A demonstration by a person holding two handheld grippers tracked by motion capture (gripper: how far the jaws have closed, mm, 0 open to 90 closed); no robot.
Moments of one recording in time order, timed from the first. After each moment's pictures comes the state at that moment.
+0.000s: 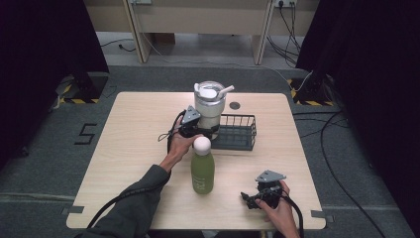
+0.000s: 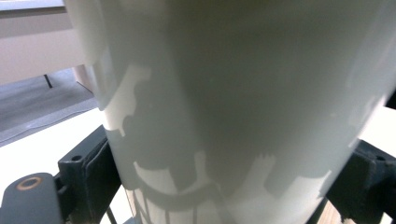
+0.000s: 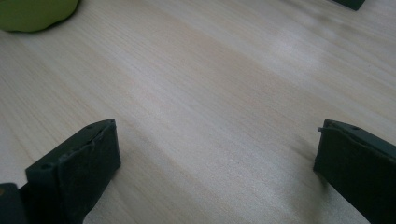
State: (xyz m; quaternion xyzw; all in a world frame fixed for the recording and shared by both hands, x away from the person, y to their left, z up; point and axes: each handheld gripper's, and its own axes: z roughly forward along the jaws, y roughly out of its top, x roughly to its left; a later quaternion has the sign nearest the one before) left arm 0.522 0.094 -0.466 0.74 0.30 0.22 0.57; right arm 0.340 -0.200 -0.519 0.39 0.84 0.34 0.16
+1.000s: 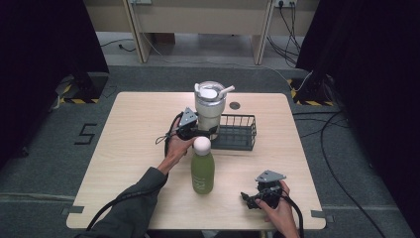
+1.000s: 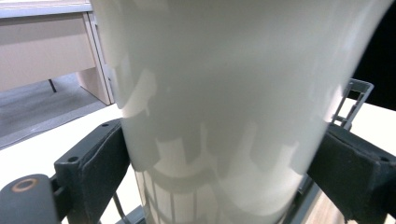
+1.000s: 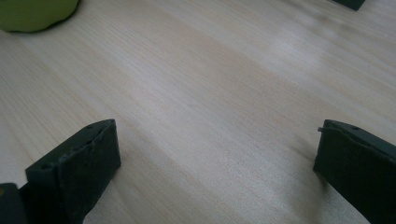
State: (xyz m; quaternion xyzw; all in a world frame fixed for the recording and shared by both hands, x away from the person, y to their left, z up) left arm 0.513 0.103 -0.467 0.73 0.29 0.22 0.58; right arm 0.340 -0.200 -0.519 0.39 0.84 0.34 0.16
